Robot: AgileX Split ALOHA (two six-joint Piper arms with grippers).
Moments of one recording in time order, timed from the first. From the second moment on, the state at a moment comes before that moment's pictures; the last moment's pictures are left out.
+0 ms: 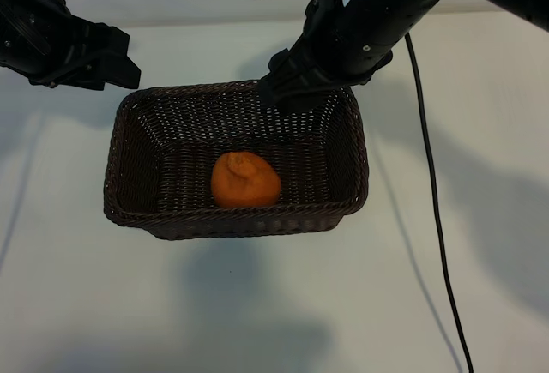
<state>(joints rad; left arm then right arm) -0.07 1.58 -1.26 -0.47 0.91 0.32 0.53 1.77 -1.60 0.13 1.00 -0.02</state>
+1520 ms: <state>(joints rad) -0.07 1.58 -1.26 -0.55 0.88 0.32 0.53 1.77 -1.60 0.07 1.00 0.10</state>
